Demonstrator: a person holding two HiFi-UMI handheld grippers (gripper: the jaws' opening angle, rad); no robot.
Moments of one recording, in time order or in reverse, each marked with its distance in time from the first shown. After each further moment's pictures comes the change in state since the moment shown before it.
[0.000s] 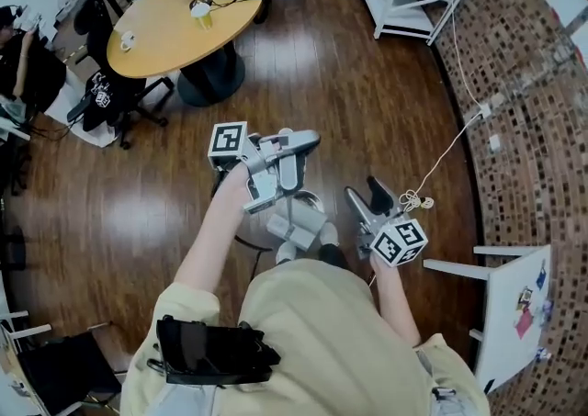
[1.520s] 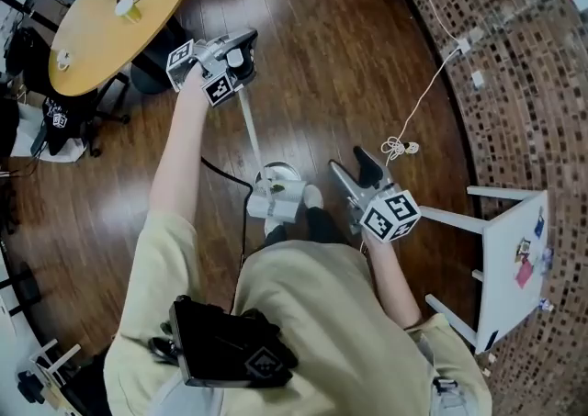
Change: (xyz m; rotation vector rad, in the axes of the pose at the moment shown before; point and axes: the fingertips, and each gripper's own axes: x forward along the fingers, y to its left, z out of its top) left arm 0.087 0.101 0.256 -0.268 -0.229 0.032; right arm -0.008 -0.092 0.009 0.058 0.036 -0.122
